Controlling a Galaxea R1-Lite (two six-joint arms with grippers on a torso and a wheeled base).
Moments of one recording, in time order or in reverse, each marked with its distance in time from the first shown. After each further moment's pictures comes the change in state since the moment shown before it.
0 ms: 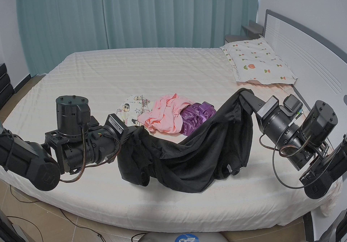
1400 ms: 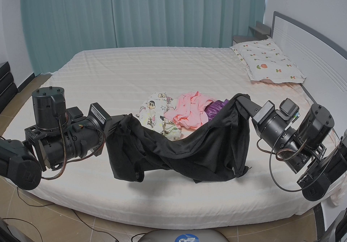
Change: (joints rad) left arm 0.043 -0.134 0.027 0.011 -0.038 -0.002; right arm 0.012 0.017 0.010 0.000 0.000 -0.004
